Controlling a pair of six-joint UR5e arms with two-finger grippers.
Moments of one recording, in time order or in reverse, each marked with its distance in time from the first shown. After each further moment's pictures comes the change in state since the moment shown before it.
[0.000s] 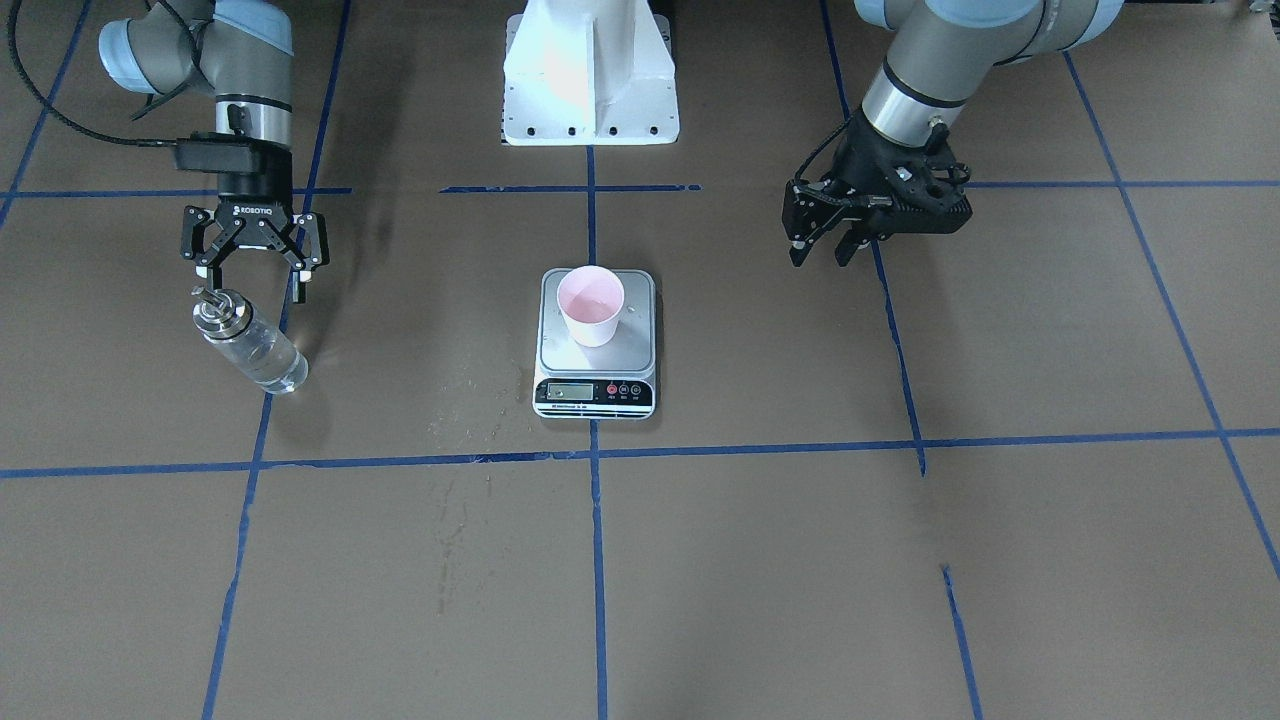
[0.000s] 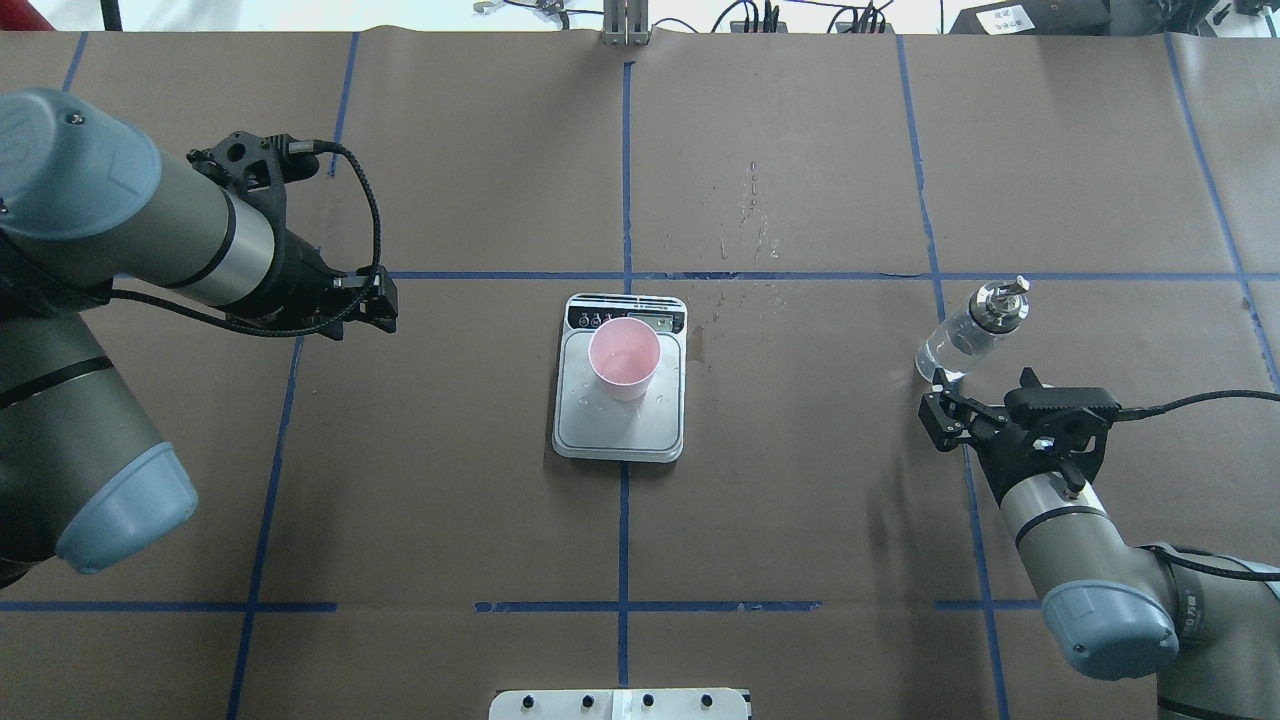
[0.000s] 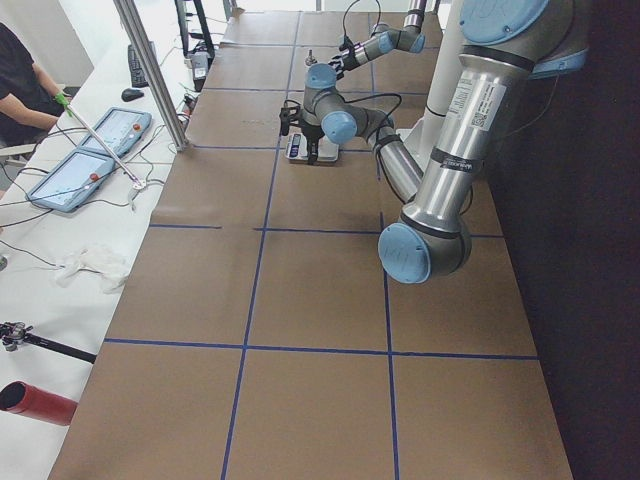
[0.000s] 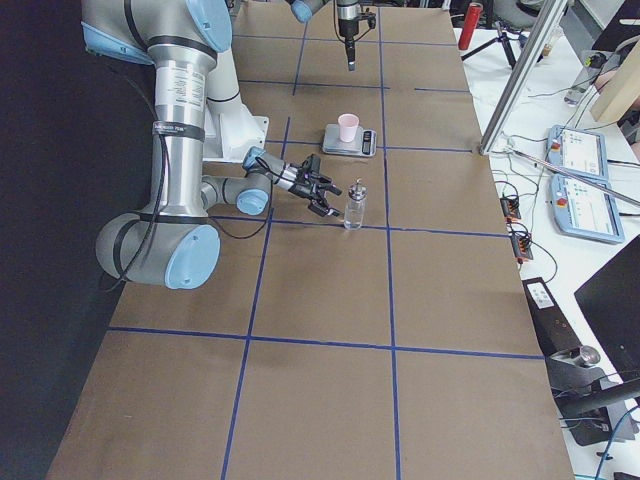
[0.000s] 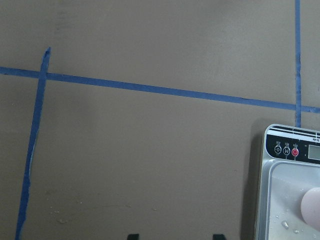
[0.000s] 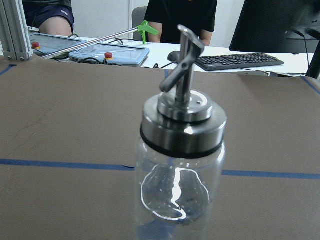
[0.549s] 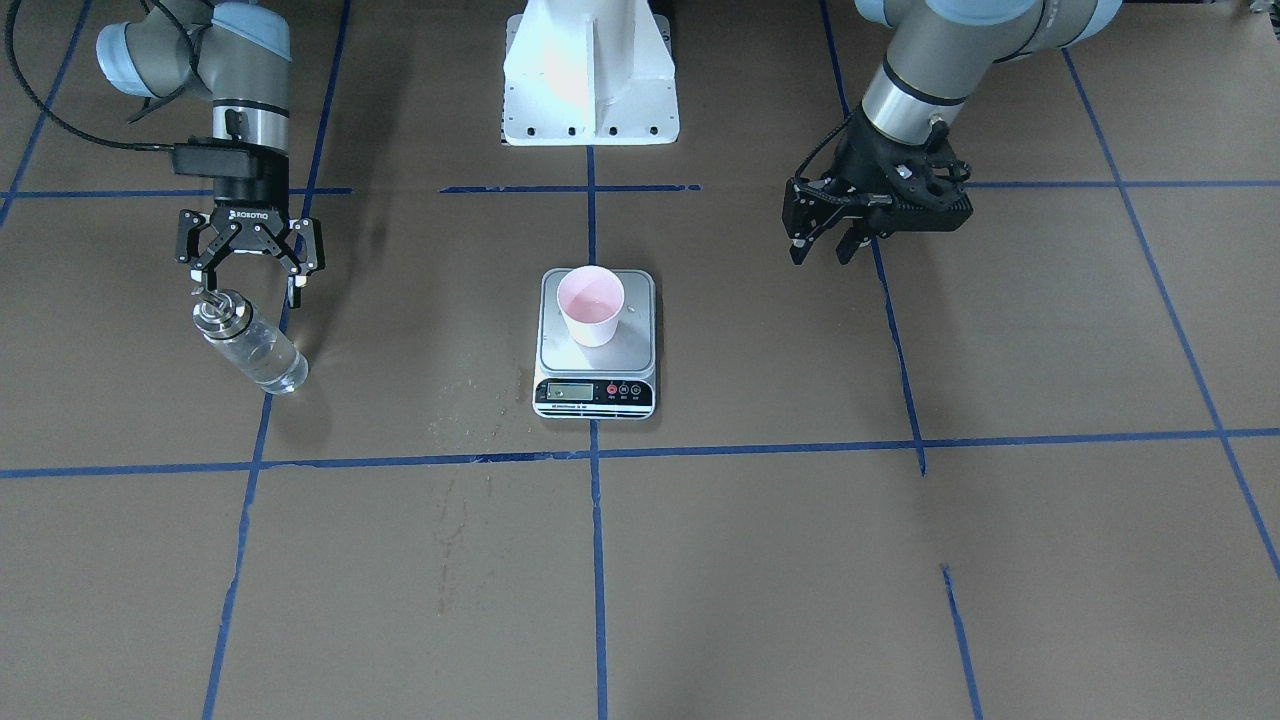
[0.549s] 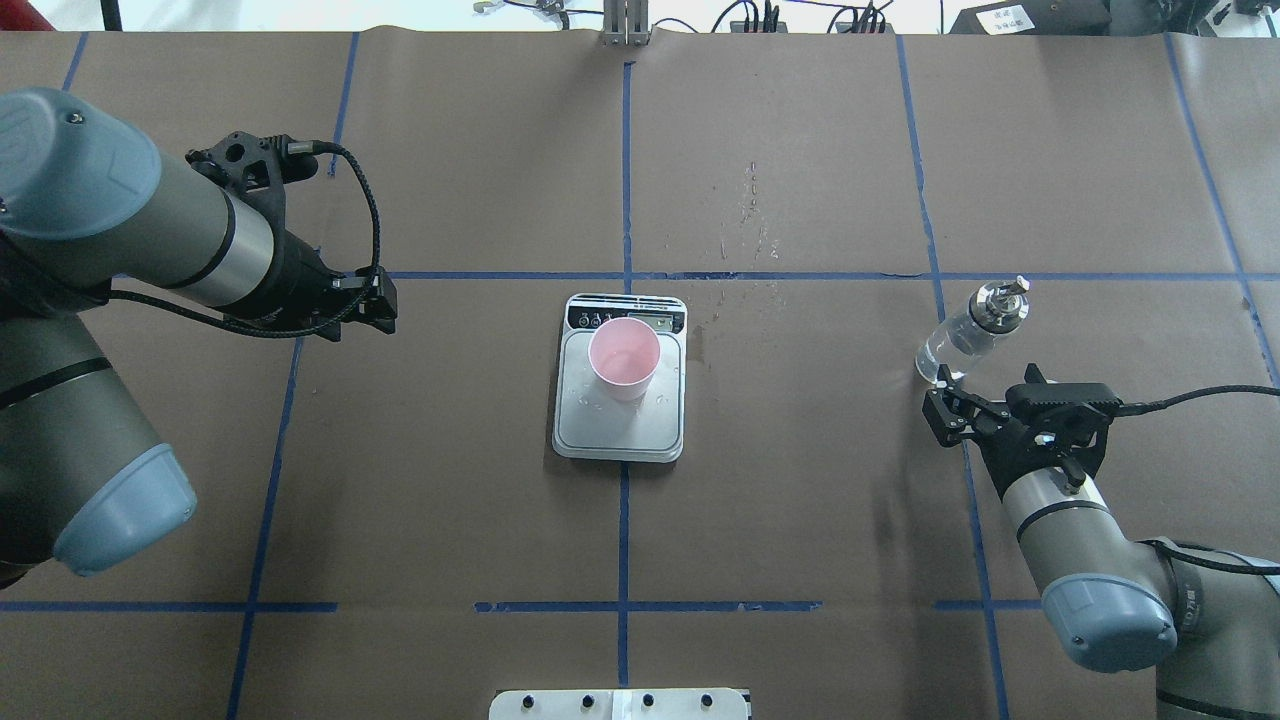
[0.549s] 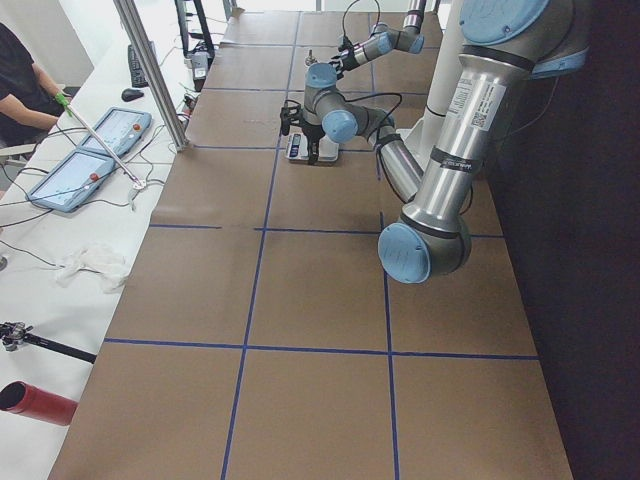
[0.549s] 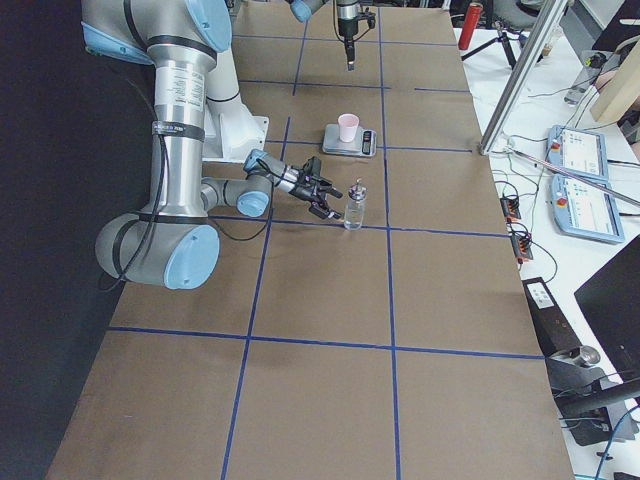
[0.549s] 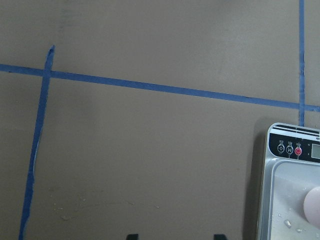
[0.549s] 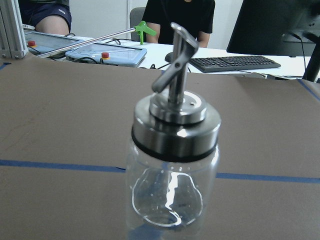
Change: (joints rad) left arm 0.000 -0.001 -0.005 0.009 0.001 0.000; right arm 0.015 0.004 -0.010 -0.001 0.003 -0.012
